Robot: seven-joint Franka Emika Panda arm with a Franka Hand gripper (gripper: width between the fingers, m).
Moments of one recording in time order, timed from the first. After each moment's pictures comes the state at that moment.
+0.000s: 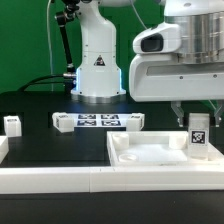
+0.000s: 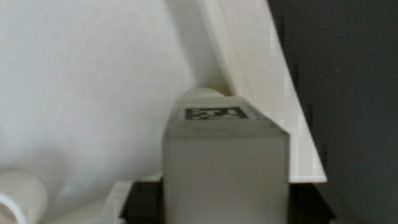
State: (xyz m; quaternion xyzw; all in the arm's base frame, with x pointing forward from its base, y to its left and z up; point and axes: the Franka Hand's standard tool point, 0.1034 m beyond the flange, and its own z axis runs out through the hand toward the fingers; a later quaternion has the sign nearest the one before) arm 0.629 0.111 0.084 -0.96 0.25 0.06 0.07
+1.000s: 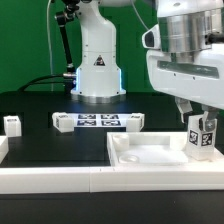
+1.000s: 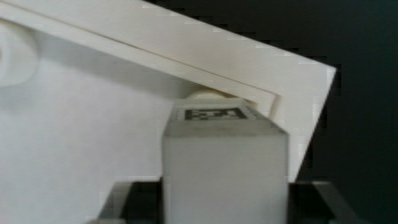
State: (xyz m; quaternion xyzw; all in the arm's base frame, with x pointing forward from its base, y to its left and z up) arm 0.630 0.109 0.083 -0.80 0.59 0.06 0.07
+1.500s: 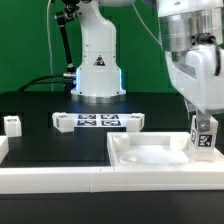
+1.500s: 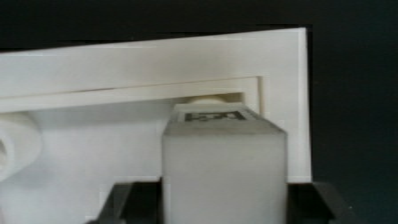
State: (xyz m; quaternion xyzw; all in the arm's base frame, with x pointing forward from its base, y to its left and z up) arm 0.630 0.111 0.083 -0.65 0.75 0.06 0.06
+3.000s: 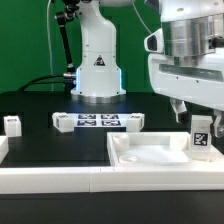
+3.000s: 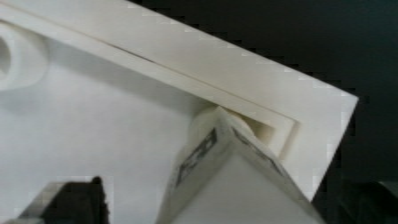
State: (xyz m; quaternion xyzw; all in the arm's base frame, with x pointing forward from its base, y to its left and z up) arm 0.620 0.118 0.077 -0.85 0.51 0.06 0.06
